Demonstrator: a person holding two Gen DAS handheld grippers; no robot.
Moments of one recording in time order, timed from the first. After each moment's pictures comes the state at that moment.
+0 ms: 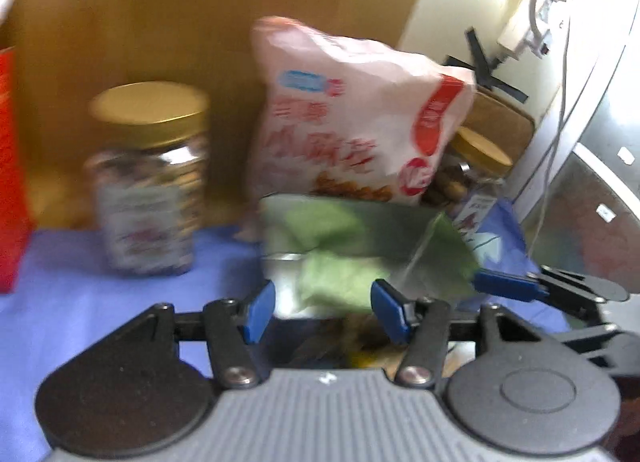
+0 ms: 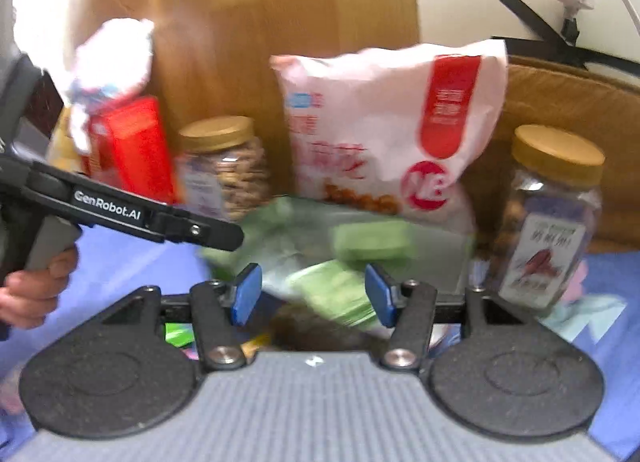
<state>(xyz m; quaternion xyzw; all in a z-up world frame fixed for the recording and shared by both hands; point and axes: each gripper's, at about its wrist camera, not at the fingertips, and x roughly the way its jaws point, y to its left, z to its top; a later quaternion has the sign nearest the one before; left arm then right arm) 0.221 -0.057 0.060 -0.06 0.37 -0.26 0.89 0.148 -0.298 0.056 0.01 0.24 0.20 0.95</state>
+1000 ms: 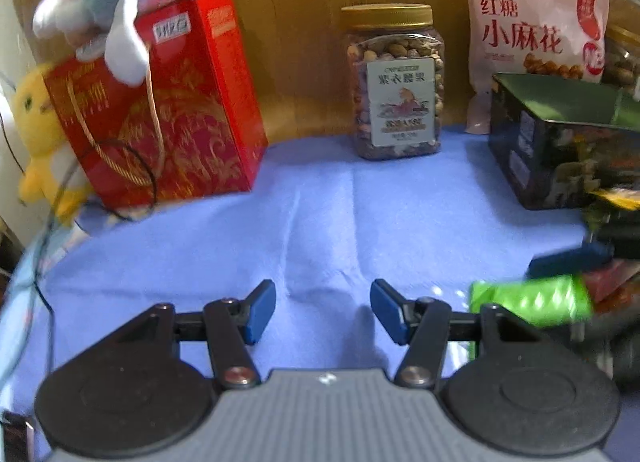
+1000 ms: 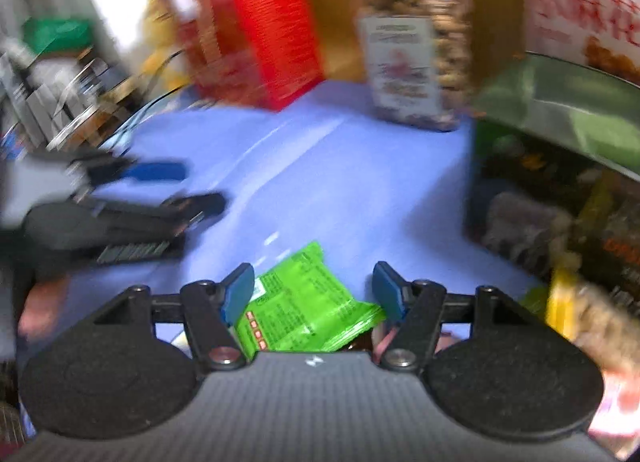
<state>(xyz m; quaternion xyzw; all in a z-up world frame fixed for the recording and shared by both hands) 0.152 0.022 0.004 0.08 0.39 -0.03 0.92 0.160 -0.157 -0.010 -0.01 0.38 0.35 0.86</state>
